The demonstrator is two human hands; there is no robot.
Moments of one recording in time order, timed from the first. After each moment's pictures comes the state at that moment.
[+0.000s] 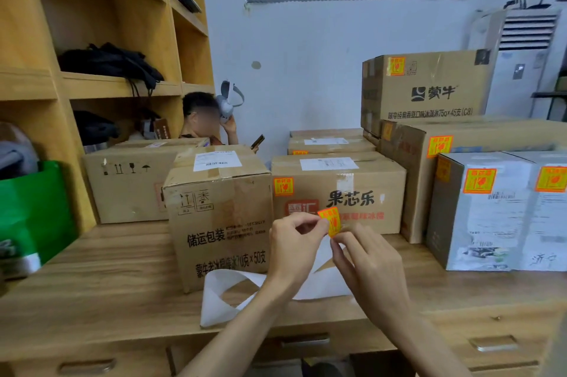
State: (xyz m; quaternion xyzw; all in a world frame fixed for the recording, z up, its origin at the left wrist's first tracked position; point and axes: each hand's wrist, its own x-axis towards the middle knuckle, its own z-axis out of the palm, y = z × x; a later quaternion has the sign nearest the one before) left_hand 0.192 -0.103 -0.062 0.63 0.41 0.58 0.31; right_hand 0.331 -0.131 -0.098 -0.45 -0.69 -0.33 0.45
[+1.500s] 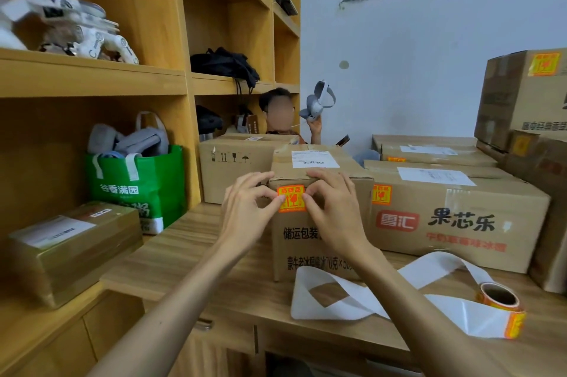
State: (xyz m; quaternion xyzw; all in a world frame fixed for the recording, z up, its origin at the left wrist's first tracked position) left_hand -0.033 -0.066 -0.036 0.66 0.56 0.49 -0.09; right_hand 0.150 -0.031 -0.037 -0.34 -0.78 -0.03 0.53
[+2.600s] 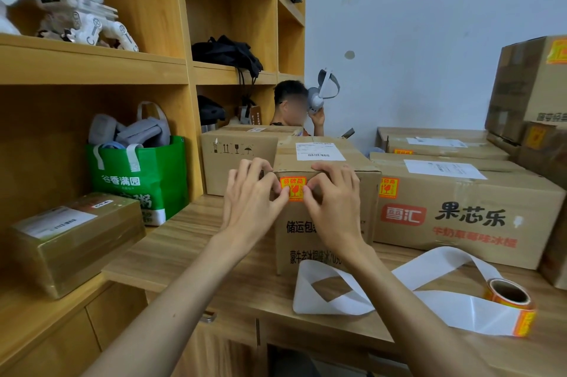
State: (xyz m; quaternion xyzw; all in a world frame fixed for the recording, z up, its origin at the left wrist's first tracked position) left_hand -0.028 -0.062 -0.036 0.66 0.57 0.40 -0.29; right_hand 0.134 -0.021 -0.051 -0.36 -0.73 -0.12 0.57
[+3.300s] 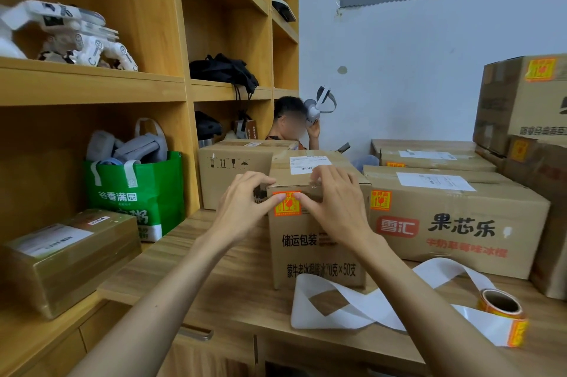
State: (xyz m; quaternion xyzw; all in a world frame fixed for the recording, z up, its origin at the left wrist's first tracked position) left_hand -0.050 -0.051 -0.018 0.69 0.56 0.45 -0.04; right_hand 0.150 -0.015 -0.018 -0.41 -0.77 -0.16 0.47
